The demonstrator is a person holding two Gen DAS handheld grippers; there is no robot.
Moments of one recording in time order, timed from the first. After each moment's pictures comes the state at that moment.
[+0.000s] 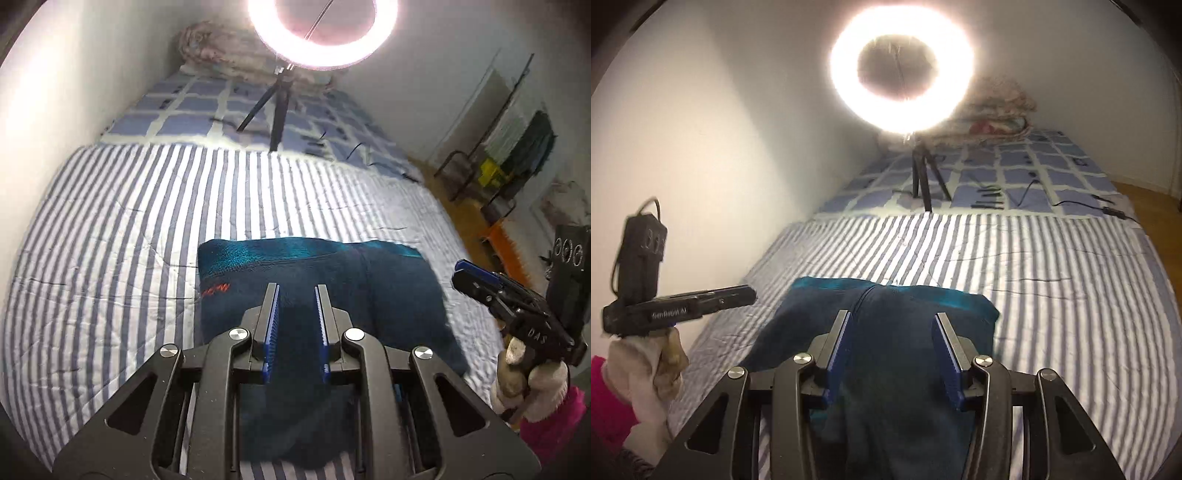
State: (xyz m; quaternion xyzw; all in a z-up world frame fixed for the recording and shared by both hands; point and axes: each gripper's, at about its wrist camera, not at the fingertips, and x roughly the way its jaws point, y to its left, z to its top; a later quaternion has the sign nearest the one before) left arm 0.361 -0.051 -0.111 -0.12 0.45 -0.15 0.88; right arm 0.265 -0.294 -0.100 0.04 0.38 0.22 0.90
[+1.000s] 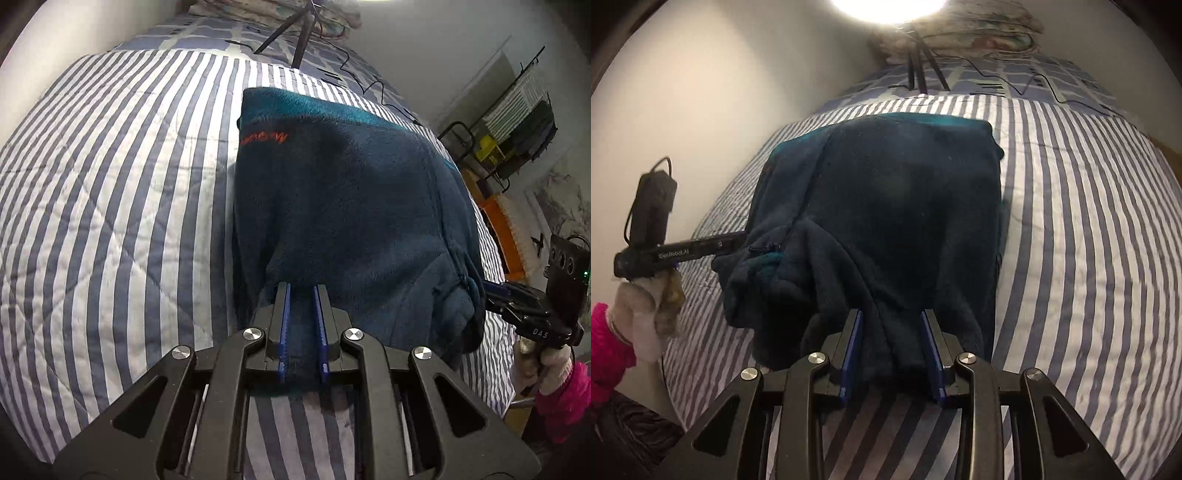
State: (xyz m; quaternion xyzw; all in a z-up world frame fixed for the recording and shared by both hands) left arm 0.294 -0.021 -0.198 -0.13 0.51 -0.18 0.83; right arm 0.196 -0.331 -0.185 0.02 0.50 0.23 0.83
